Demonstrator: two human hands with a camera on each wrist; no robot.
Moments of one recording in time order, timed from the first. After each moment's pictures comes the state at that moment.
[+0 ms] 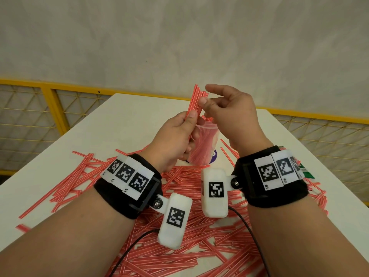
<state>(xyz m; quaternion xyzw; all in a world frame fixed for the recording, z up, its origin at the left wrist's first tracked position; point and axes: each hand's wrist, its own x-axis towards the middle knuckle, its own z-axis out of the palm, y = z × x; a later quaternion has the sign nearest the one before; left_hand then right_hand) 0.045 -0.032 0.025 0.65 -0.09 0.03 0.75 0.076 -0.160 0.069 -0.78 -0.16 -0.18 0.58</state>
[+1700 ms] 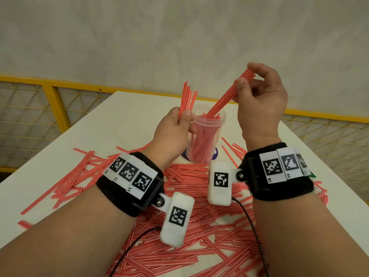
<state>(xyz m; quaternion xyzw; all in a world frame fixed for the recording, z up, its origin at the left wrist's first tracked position) 0.058 -0.030 0.015 0.75 -0.03 0.16 0.64 0.091 -0.180 0.069 -0.67 -0.12 -0.41 0.60</state>
